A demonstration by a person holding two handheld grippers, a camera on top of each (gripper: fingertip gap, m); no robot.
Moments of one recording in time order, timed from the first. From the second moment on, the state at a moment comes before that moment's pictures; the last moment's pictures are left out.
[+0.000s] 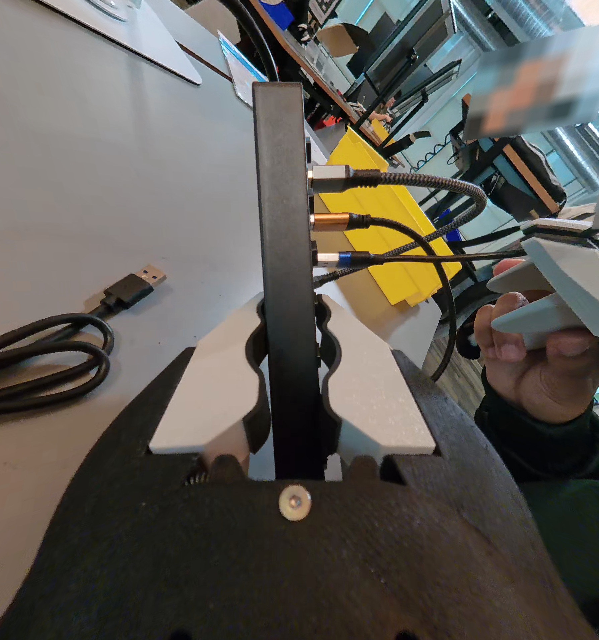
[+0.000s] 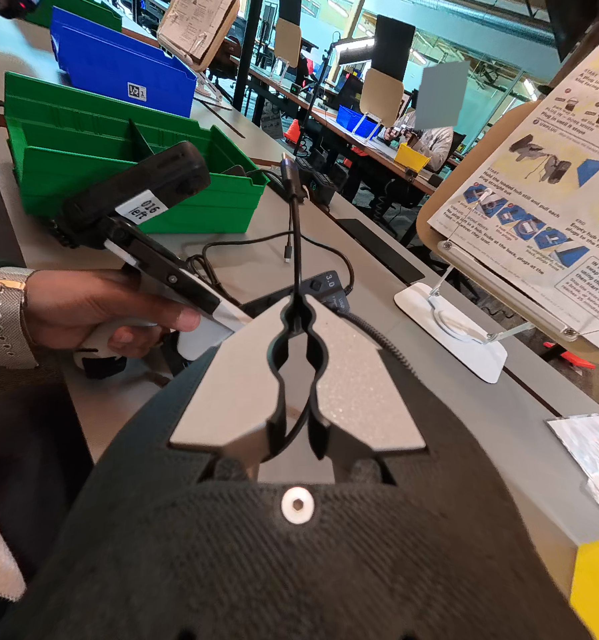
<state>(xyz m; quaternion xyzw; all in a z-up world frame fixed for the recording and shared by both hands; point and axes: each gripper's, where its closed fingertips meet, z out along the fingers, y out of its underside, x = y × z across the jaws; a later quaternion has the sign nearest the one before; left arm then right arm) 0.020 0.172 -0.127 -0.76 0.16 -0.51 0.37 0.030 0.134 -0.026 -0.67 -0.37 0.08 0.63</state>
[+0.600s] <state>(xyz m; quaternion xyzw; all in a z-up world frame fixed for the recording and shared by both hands) 0.017 0.174 -0.127 -0.76 0.16 -0.51 0.37 0.030 0.134 -0.032 -0.68 -0.38 0.08 0.62</state>
